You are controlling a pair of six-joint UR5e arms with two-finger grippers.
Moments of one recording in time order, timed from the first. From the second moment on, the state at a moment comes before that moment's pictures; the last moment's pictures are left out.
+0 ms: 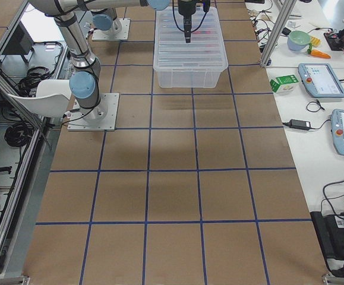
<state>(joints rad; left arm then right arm) -1.55 -1.44 -1.62 -1.71 1.59 0.00 1.63 -1.59 1.54 -1.63 -1.58 0.11</state>
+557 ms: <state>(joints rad) -1.55 -1.44 -1.62 -1.70 1.58 0.00 1.59 -1.59 1.53 -1.61 -1.58 0.11</state>
